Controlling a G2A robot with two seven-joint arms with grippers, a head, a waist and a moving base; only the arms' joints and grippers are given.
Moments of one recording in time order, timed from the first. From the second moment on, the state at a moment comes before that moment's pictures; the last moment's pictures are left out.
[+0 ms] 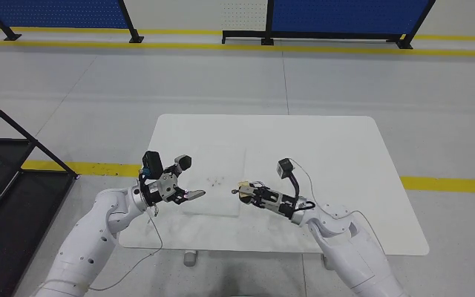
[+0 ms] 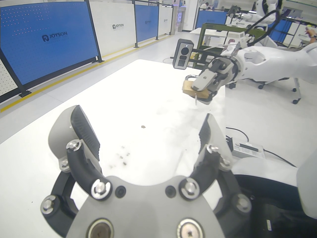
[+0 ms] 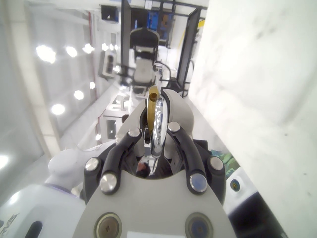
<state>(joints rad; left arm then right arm) 1.49 -0.94 -1.44 -1.52 1.08 -0.96 0.24 -1.26 -1.24 1.00 -1.48 0.27 -0.14 0.74</state>
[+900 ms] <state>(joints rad) 1.49 -0.94 -1.44 -1.52 1.08 -0.96 0.24 -1.26 -1.24 0.98 -1.44 -0.08 0.29 0.50</state>
